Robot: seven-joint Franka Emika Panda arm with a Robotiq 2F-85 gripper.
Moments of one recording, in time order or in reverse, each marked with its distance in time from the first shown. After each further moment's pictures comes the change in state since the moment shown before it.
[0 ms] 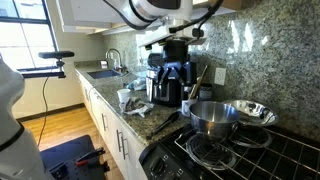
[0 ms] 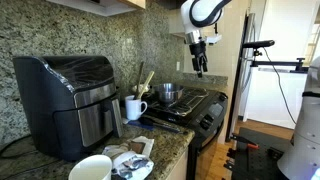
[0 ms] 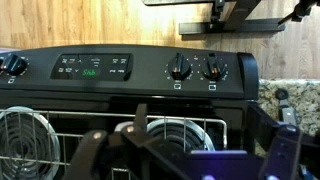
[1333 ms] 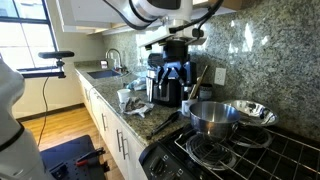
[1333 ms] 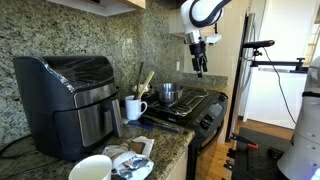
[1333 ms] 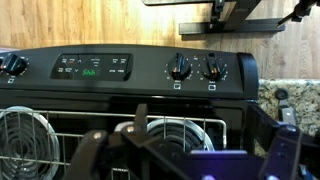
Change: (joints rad) arm 0.002 0.001 0.000 0.000 0.000 0.000 0.000
